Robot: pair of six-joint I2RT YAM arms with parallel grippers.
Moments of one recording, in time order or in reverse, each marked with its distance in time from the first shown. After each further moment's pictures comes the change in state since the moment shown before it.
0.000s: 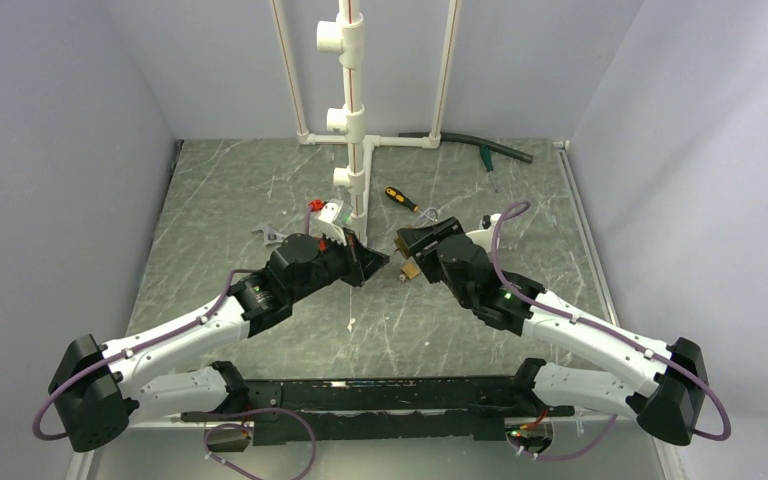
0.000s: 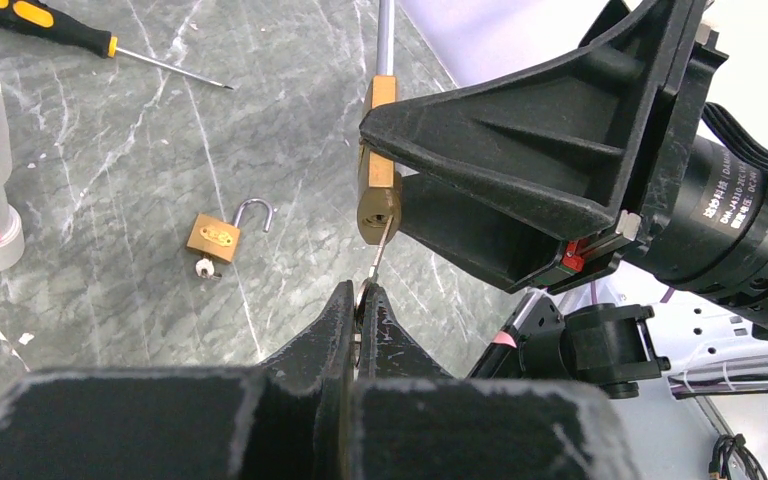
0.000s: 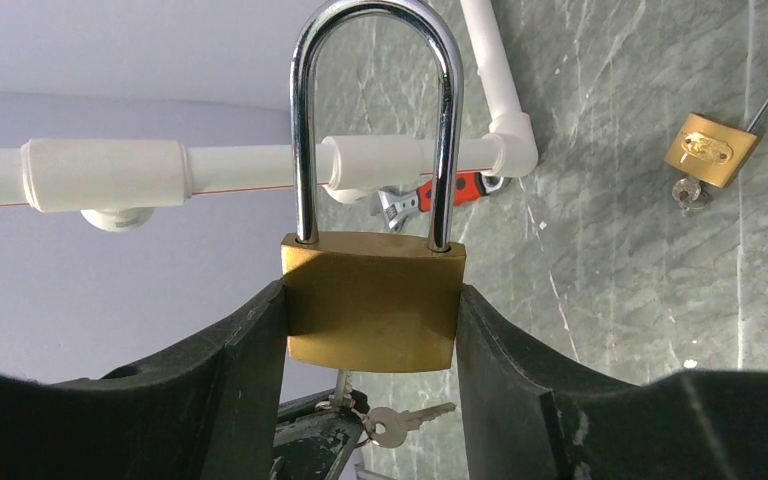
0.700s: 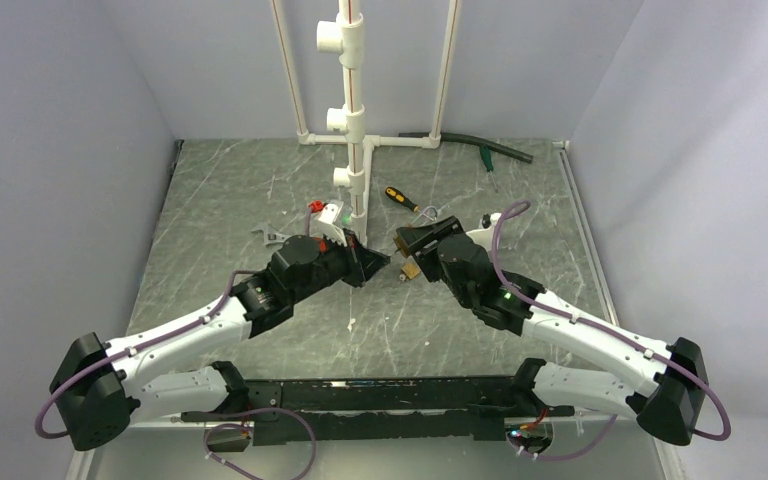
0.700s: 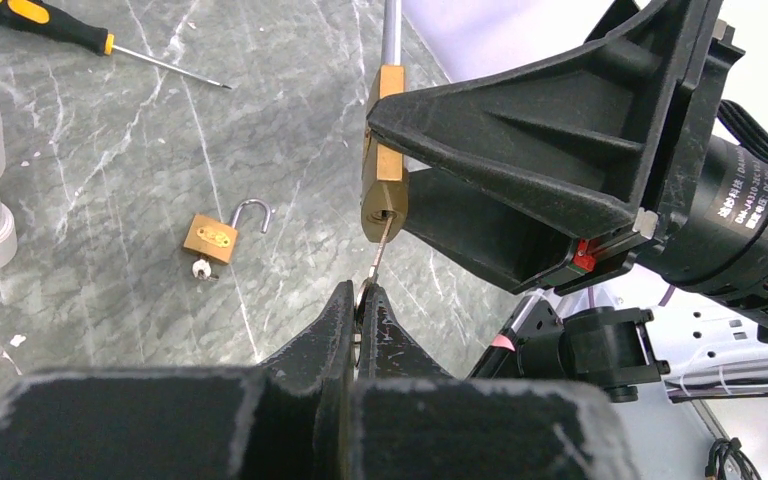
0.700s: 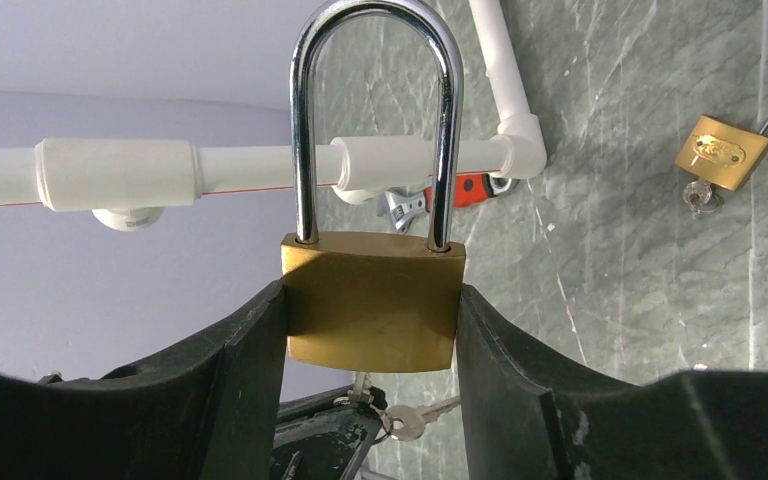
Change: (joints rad) left arm 0.000 0.008 -0.018 0.031 0.000 -0.012; right arm 0.000 0.000 0.000 0.017 0.000 -0.003
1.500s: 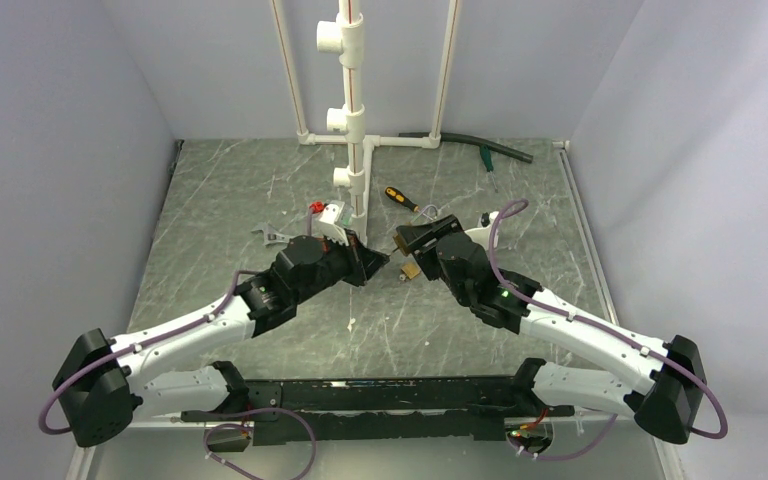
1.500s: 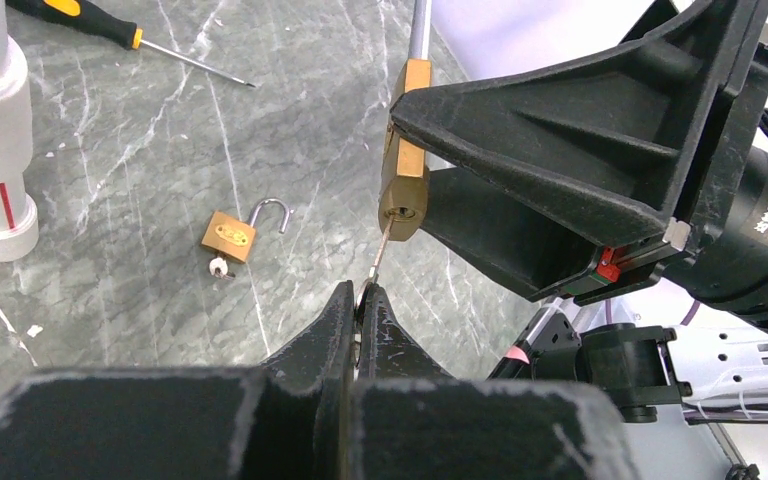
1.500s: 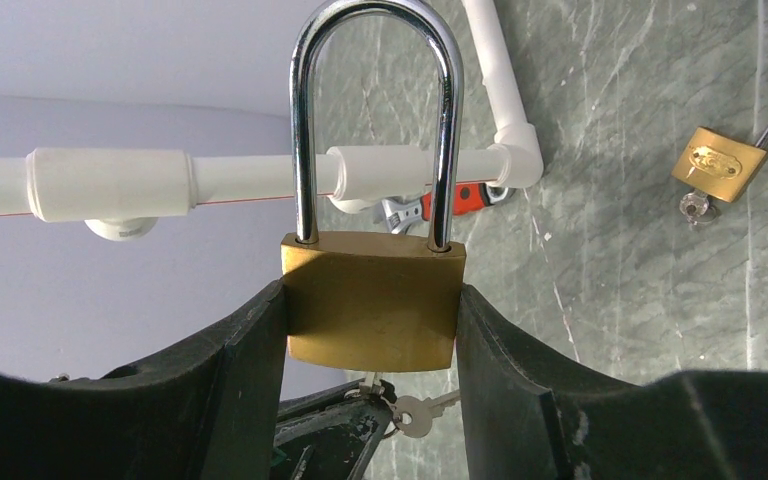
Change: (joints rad) left arm -0.002 0.027 0.000 0.006 -0.051 -0.009; right arm -0.005 0.018 0.000 0.016 0.001 -0.013
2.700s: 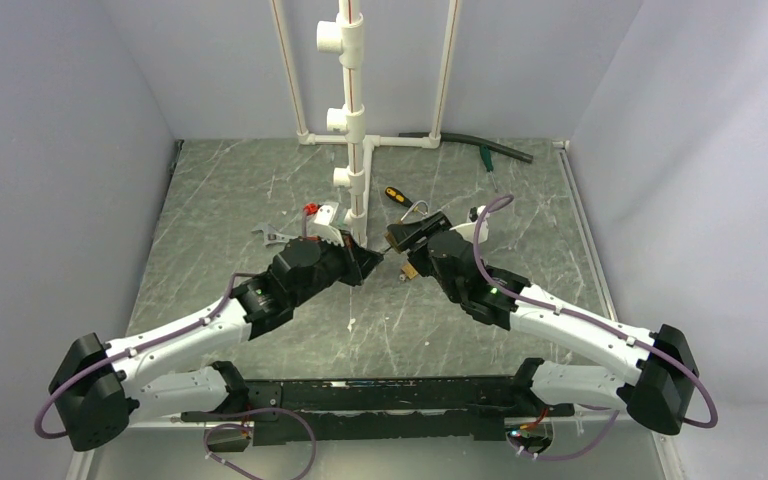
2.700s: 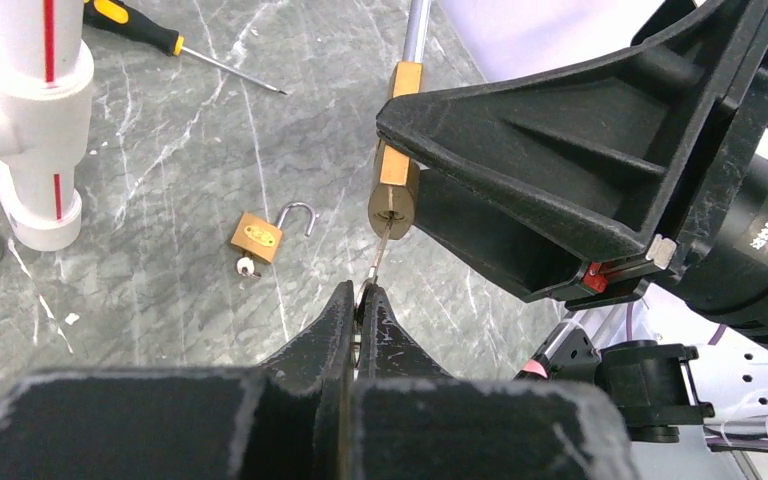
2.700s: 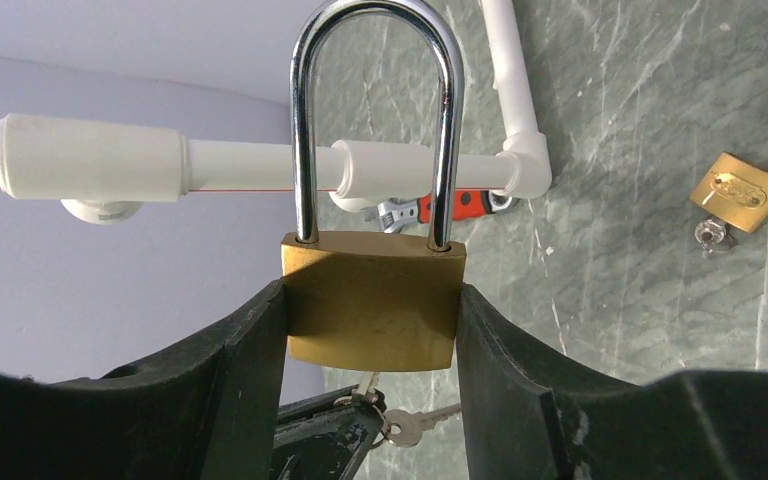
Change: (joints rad) left arm 0.000 -0.029 -0.017 -0.018 -0.059 0.005; right arm 0.008 0.066 0.004 0.091 -0.010 -0.087
